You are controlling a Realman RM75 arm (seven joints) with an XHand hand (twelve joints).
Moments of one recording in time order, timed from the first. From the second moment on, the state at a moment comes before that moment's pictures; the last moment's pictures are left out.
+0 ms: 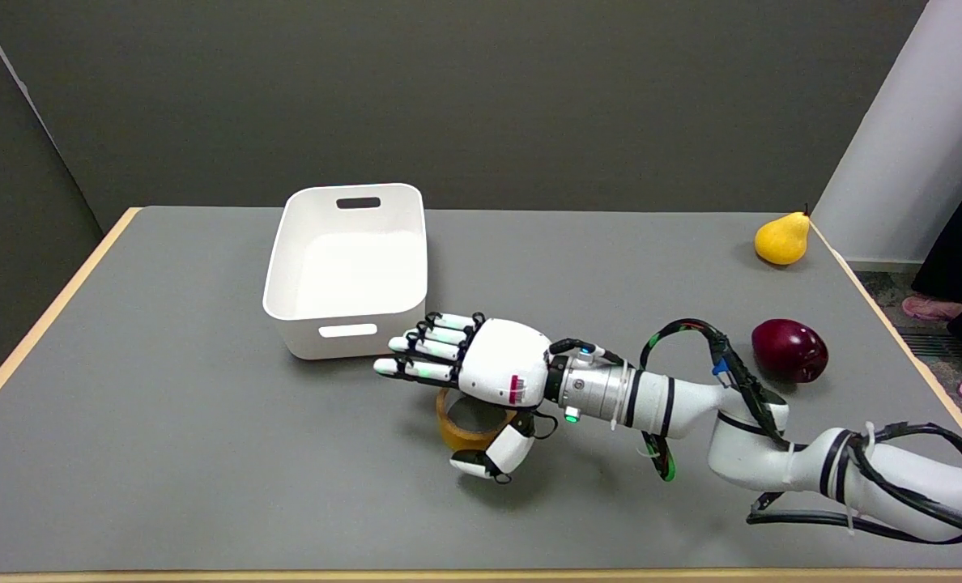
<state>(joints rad) 0.28 -0.93 -2.28 1.26 -0.28 0.60 0.73</state>
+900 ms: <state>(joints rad) 0.25 -0.89 -2.25 1.24 -0.27 0.60 0.75</state>
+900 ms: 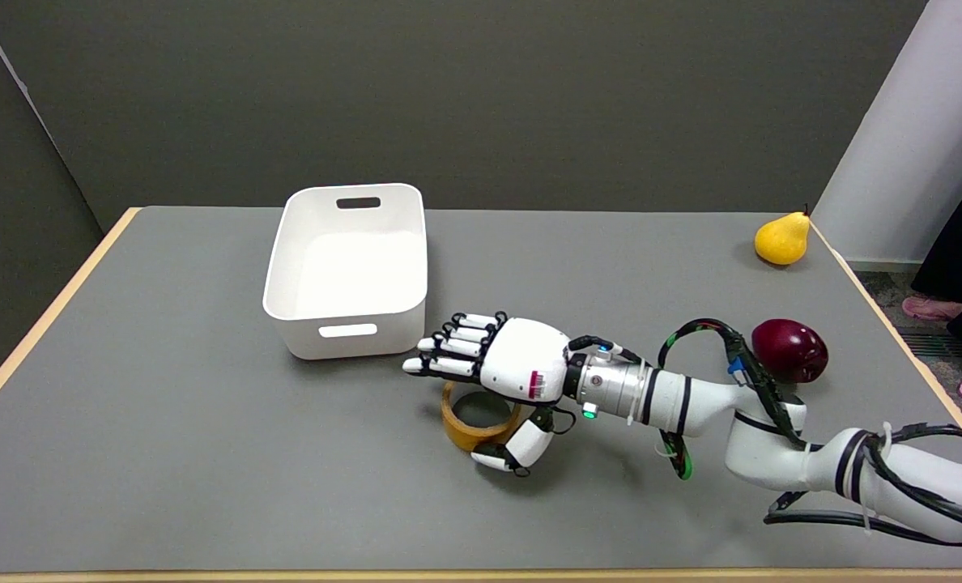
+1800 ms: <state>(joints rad) 0.23 -0.87 -2.24 1.24 -0.22 0.60 0.76</state>
